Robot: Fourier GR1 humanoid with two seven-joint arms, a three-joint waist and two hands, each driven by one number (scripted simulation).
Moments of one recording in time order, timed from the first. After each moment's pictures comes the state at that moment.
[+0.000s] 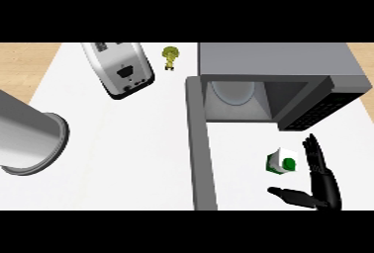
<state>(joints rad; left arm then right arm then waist) 0.41 0.03 0.58 -2.32 0.53 -0.45 0.14 0.00 -0.14 -0.19 -0.98 0.06 0.00 -0.77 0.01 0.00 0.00</state>
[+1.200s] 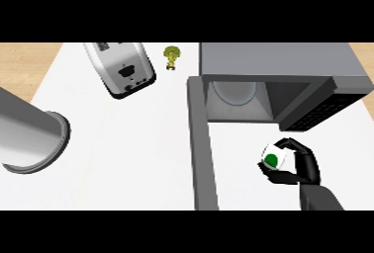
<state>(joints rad) 0.45 0.02 0.60 -2.32 0.56 -0.49 0.13 -0.34 -0.17 -0.24 -0.45 0.12 -0.04 -1.07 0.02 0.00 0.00</state>
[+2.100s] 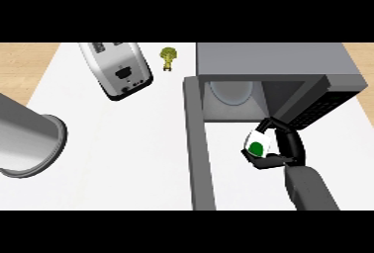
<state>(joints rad) 0.44 0.04 0.67 -2.30 0.63 -0.51 0.16 -0.34 -0.10 -0.11 -0.81 0.10 0.09 -0.87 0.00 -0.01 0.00</state>
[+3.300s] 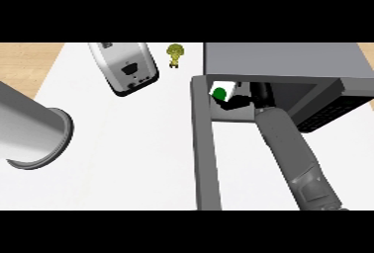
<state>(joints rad) 0.38 0.04 0.71 -2.24 0.63 -0.56 0.17 -0.80 -0.06 -0.10 -0.61 0.32 -0.32 -0.51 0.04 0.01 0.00</state>
